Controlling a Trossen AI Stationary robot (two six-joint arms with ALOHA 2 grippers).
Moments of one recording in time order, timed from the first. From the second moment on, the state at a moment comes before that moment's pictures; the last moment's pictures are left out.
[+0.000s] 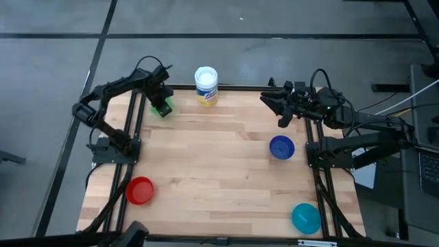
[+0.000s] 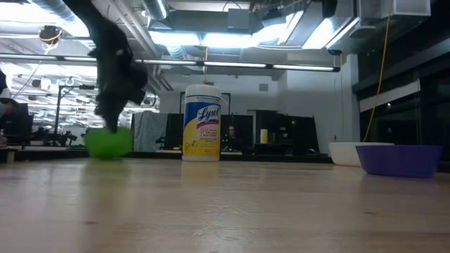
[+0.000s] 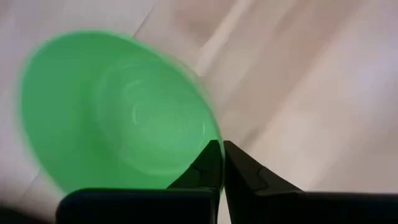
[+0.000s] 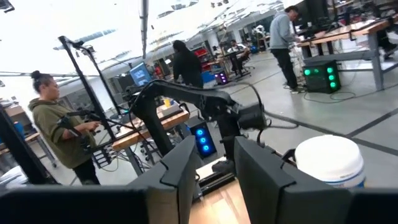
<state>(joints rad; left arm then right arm) 1.02 1.48 1.00 -1.01 0.30 0.33 -0.14 0.89 0.87 0.13 0.09 0.38</state>
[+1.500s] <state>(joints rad) 0.19 1.59 1.37 1.32 0.78 -0.87 -0.22 1.29 1.04 0.87 -0.59 0.67</state>
